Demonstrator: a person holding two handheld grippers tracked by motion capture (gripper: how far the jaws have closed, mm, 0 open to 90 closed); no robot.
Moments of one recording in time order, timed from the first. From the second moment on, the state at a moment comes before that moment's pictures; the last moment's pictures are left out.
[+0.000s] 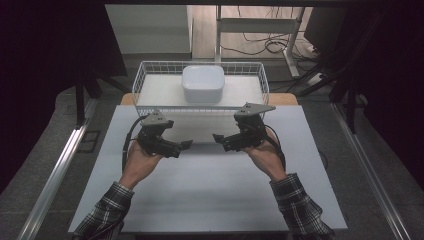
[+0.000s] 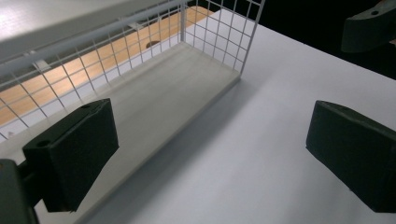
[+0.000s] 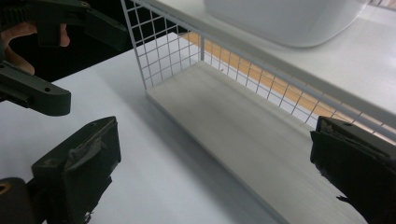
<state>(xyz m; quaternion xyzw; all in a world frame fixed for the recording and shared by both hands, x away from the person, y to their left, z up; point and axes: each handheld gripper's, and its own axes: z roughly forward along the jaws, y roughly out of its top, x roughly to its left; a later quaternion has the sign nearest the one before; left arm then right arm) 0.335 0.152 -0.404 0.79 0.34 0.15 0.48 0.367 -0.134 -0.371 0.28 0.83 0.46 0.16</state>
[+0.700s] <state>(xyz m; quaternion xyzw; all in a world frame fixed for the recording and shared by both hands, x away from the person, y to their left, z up) 0.309 0.152 -0.444 0.80 0.34 0.13 0.48 0.349 -0.139 -0.410 0.28 0.83 0.46 0.15</state>
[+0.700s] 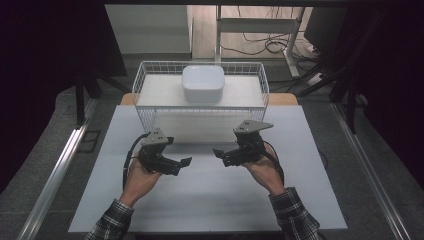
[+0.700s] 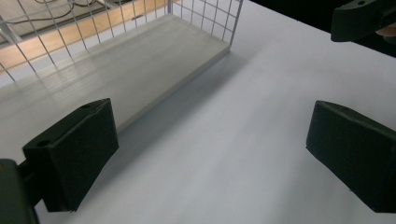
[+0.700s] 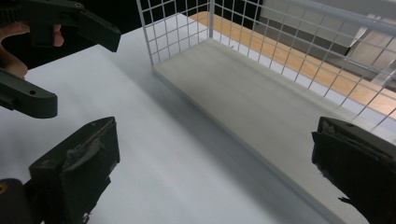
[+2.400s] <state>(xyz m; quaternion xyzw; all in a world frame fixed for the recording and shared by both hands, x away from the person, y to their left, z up) 0.237 0.182 -0.504 0.80 0.36 0.13 0.46 0.289 -0.180 -0.457 0.30 0.83 0.44 0.16</state>
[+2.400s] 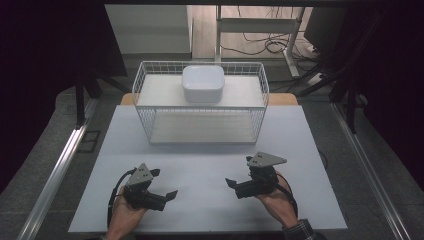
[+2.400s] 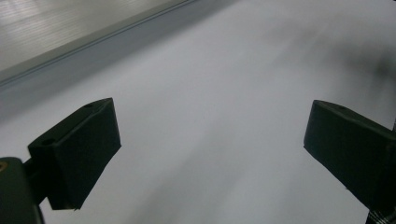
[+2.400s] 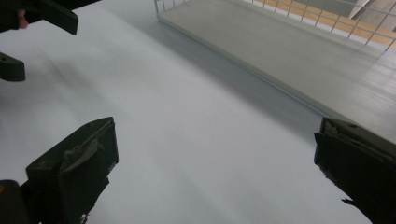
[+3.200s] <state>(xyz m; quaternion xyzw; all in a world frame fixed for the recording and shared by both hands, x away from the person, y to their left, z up) 0.229 0.178 -0.535 0.83 0.37 0.13 0.40 0.276 -0.210 -0.508 0.32 0.84 0.41 0.17</state>
